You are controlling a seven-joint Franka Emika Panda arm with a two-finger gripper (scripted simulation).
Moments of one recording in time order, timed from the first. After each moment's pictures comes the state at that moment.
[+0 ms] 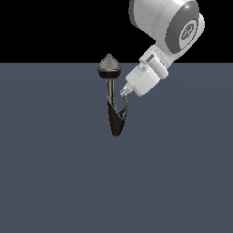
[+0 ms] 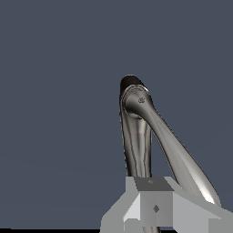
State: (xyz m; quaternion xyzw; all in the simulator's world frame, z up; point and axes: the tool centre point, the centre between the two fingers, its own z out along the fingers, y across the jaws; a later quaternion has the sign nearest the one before) arm 0.014 -0.024 0.187 -0.67 0.64 0.27 0.27
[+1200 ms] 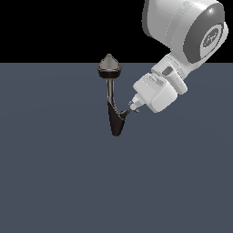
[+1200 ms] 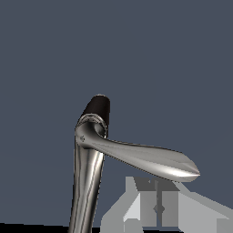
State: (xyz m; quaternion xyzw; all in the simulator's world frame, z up) arm -0.039 -0.053 0.161 -0.68 0.62 0.27 0.27
